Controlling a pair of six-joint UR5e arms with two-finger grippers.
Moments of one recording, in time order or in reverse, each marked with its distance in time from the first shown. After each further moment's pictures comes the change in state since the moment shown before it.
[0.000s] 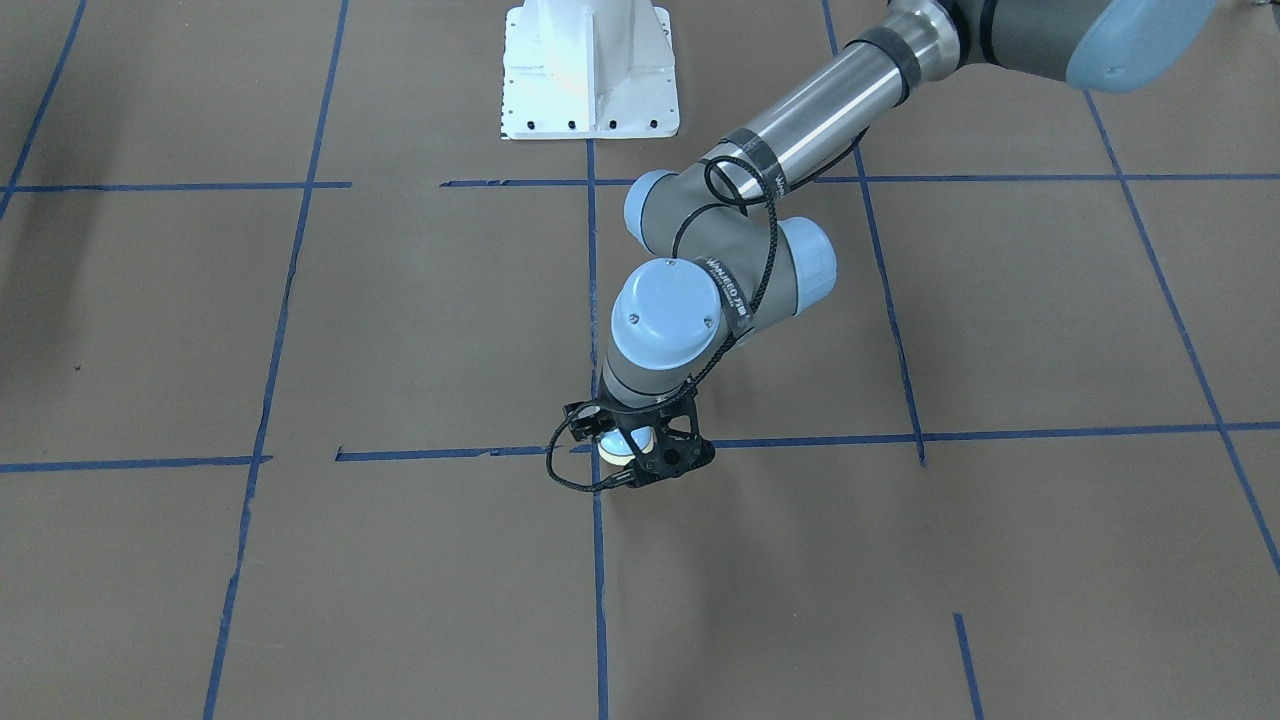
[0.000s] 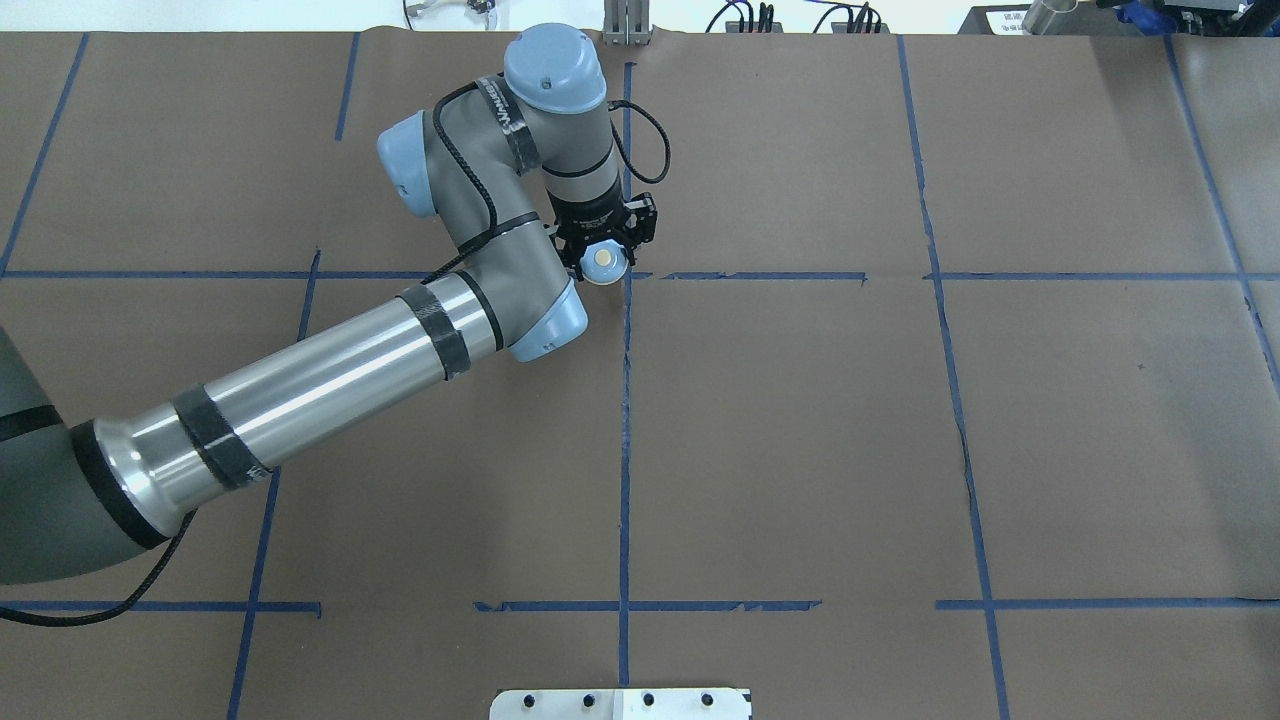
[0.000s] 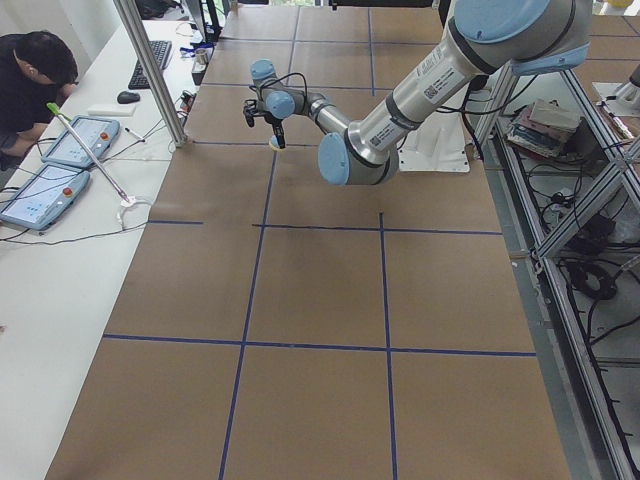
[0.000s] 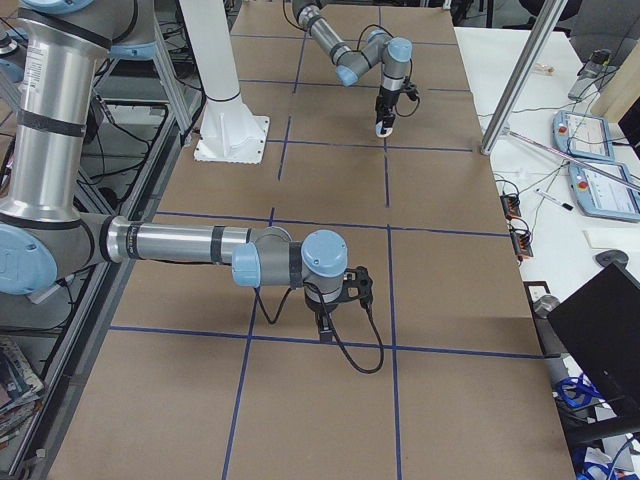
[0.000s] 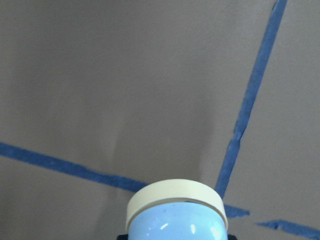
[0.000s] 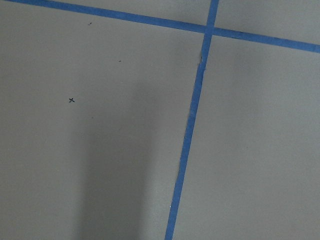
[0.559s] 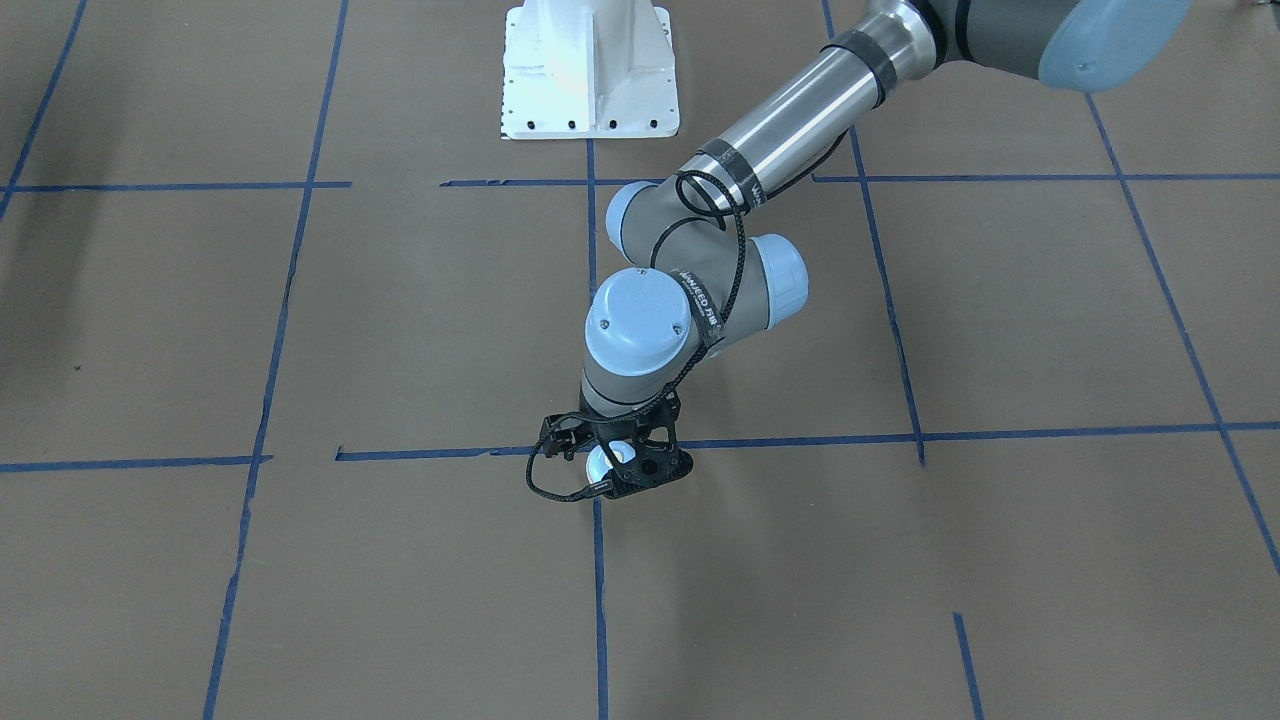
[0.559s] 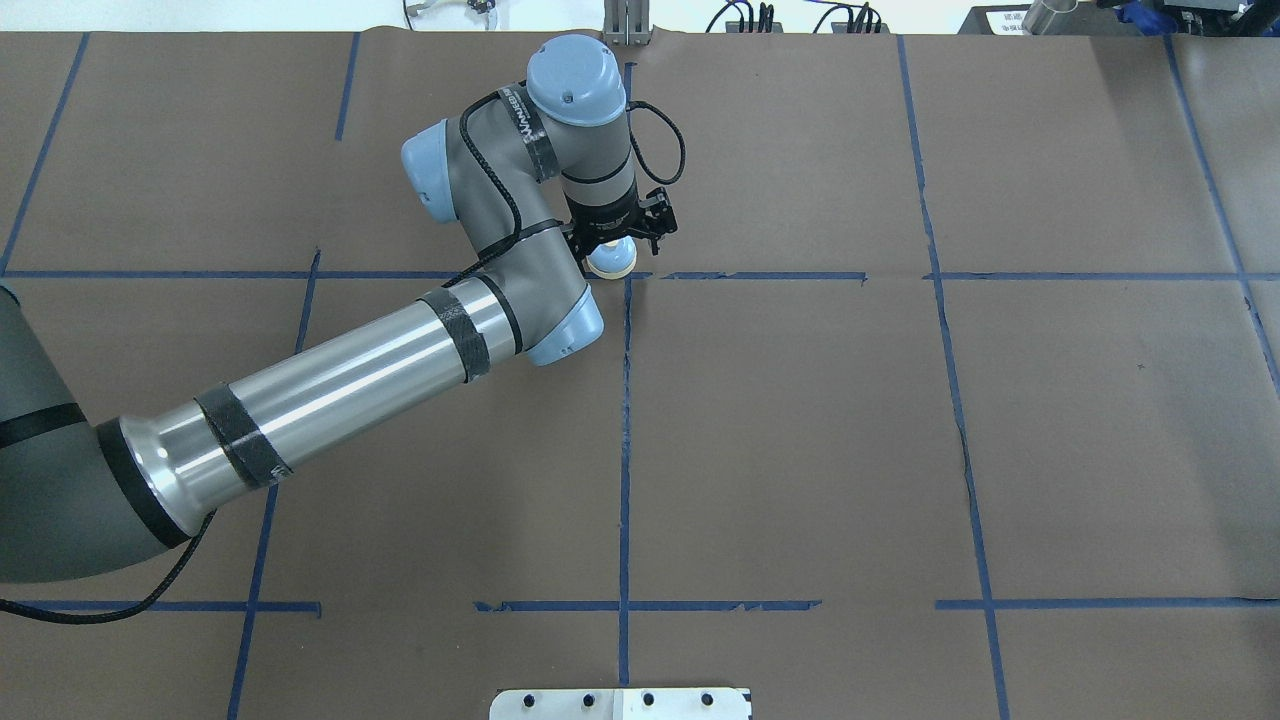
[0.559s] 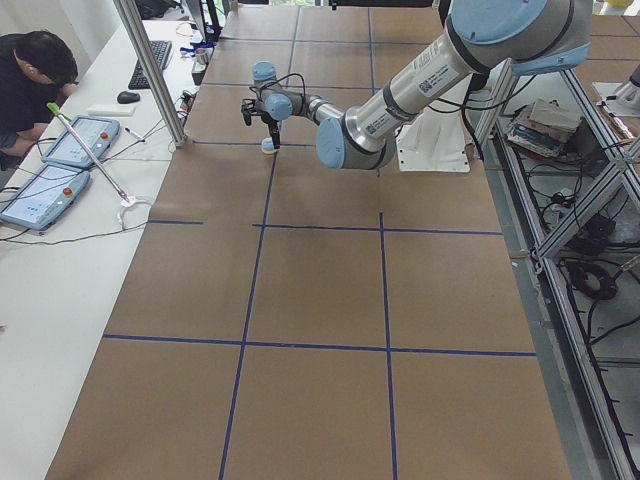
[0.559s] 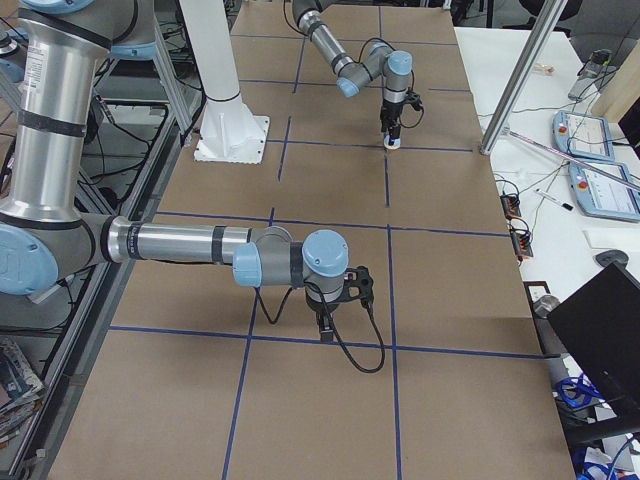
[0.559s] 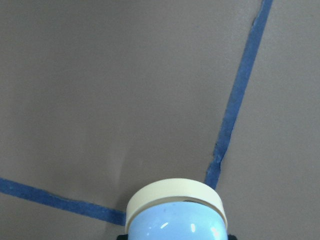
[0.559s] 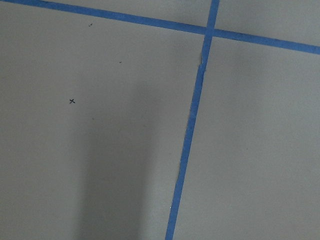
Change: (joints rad) left arm 0.006 -0.022 0.029 -0.035 0.026 0.003; right arm 0.000 0.002 0.000 0.000 0.000 0.000
